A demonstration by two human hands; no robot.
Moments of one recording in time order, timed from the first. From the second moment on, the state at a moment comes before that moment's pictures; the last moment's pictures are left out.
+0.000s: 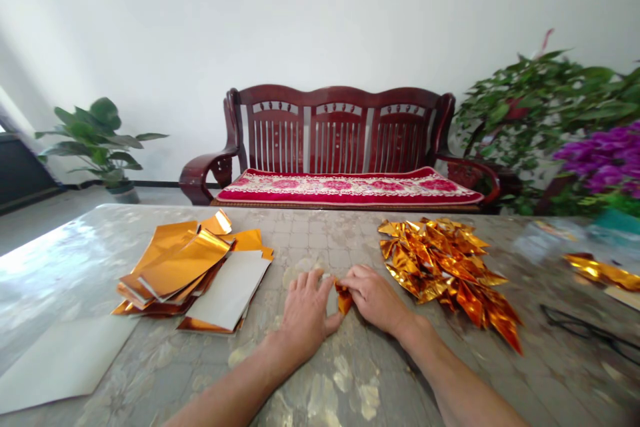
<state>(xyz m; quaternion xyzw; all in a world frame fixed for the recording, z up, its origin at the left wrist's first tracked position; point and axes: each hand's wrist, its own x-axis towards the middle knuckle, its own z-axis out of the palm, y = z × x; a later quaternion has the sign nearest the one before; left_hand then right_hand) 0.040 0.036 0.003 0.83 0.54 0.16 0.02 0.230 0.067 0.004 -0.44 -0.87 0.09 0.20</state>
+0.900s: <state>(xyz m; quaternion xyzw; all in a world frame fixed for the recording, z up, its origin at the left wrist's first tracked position) 0.026 0.027 0.006 0.90 0.42 0.07 -0.05 0.227 0.063 0.003 -0.46 -0.86 0.06 0.21</state>
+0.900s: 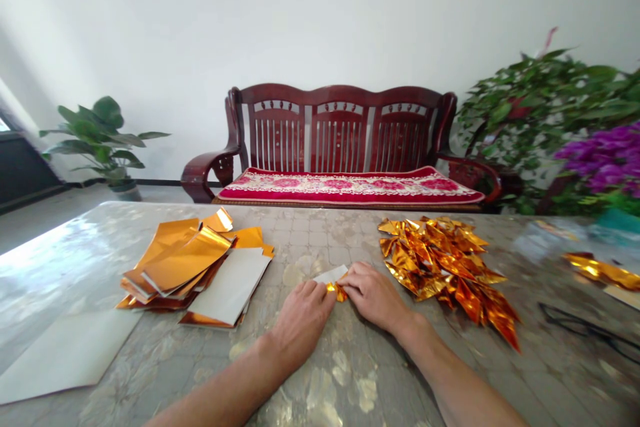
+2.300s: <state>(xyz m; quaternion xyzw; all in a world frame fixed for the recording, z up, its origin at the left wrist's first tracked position) 0.038 0.019 0.009 0.91 0.41 0.07 0.00 0.213 0.080 -0.010 -0.55 -0.81 0.05 0.21</state>
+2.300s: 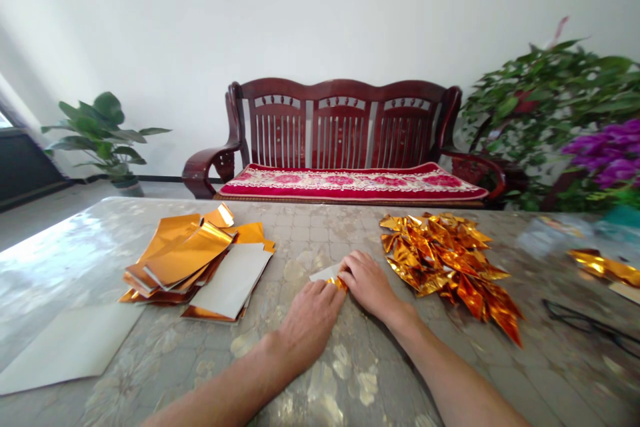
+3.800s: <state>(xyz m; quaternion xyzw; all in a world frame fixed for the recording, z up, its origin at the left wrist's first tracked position) 0.024 0.048 0.001 0.88 0.44 0.17 0.08 0.226 0.072 -0.002 -0.48 -0.85 0.06 0.22</state>
